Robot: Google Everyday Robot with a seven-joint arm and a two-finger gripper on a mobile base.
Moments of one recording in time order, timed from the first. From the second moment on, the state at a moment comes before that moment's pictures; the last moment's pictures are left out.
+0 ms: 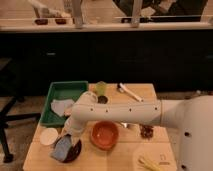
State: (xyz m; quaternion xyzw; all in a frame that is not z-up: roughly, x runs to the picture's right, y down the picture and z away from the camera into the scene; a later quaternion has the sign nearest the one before) arm -0.195 0.242 0.710 -0.25 -0.38 -0.35 0.82
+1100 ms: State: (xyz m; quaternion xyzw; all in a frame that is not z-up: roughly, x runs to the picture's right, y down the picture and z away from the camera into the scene) arm -0.159 0.242 0.712 -0.26 -0.38 -0.34 0.82
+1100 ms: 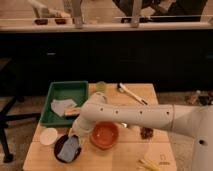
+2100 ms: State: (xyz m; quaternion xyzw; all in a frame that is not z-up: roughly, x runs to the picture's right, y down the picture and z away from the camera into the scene) arm -0.182 0.255 0.706 -0.27 -0.40 -0.36 0.80
